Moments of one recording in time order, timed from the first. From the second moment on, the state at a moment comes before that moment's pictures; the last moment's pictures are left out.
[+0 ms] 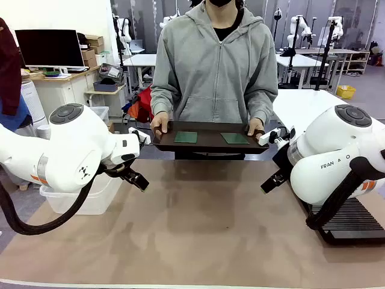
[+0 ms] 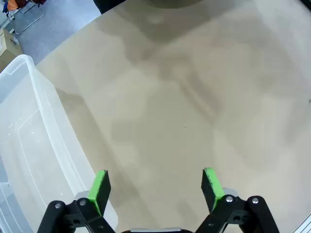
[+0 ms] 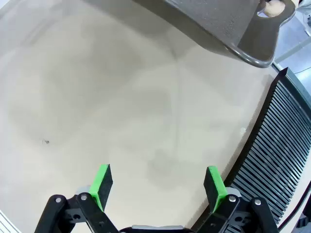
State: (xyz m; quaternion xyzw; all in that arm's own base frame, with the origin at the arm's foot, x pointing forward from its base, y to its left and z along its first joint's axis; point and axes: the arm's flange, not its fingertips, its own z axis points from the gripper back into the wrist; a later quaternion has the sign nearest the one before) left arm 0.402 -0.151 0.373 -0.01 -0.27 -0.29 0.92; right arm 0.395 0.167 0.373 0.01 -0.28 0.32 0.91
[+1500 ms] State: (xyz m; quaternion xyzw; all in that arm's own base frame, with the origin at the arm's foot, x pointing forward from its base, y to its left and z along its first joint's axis) left arm 0.402 -0.151 0.373 -0.01 -0.27 -0.29 0.92; right arm 0.395 0.167 0.373 0.01 -0.28 0.32 0.91
